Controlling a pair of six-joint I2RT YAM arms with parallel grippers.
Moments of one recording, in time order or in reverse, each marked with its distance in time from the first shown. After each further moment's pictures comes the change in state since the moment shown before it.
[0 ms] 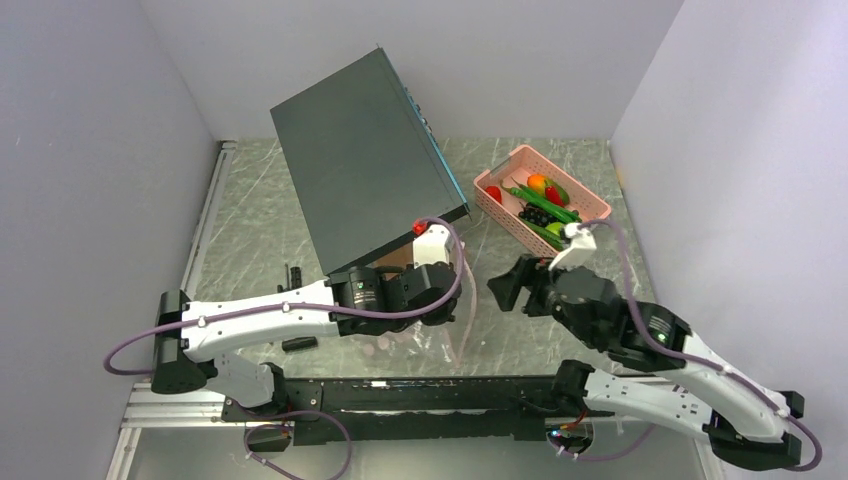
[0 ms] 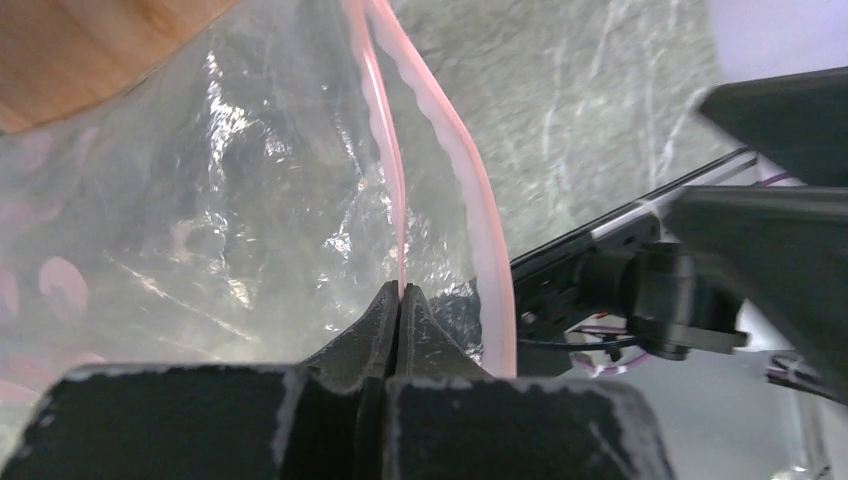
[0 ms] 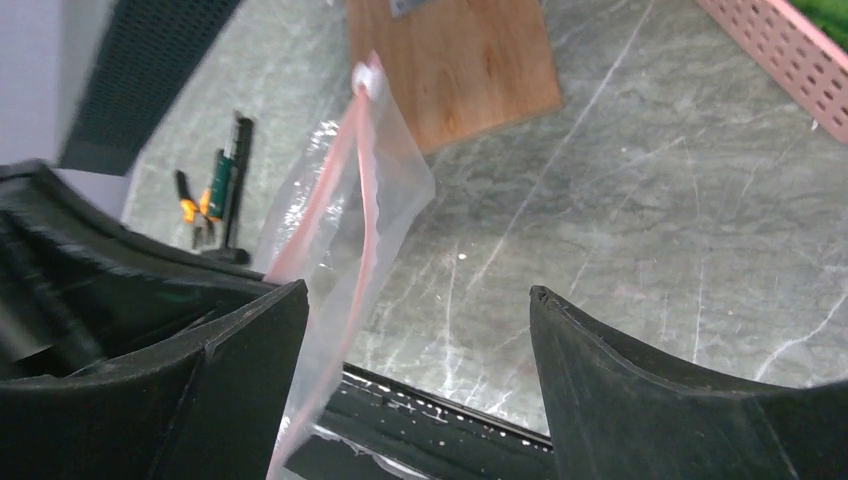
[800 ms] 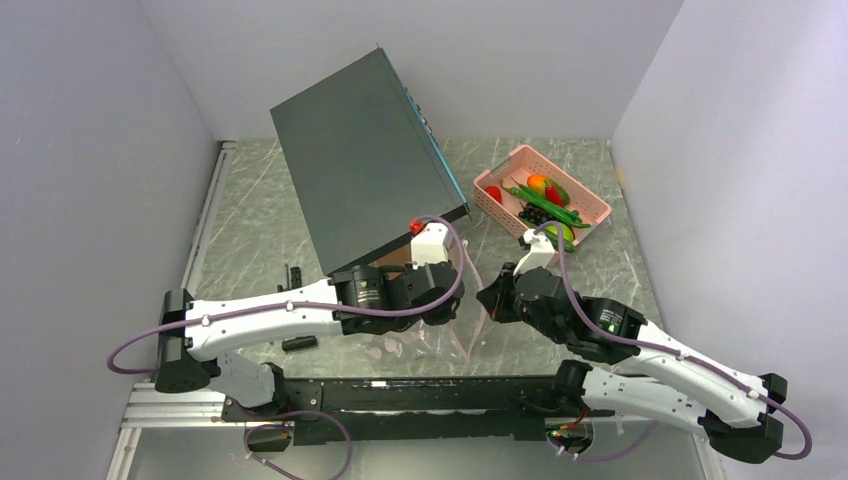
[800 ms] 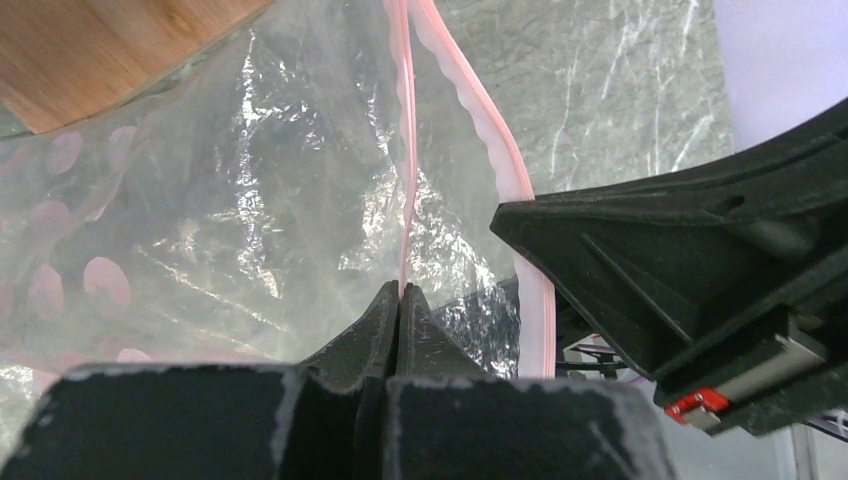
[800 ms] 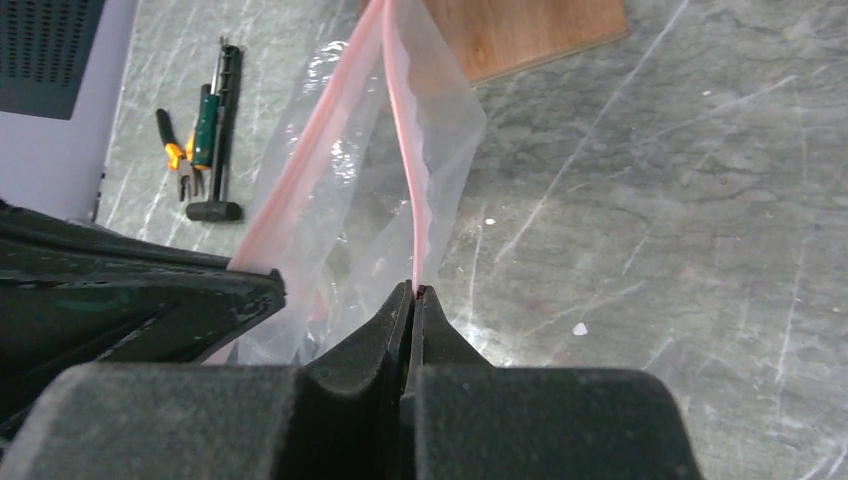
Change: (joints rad) left arm 0.000 0.001 0.010 0.008 -0.035 -0.049; right arm 0.000 0.130 -0.143 0.153 -0.113 0.048
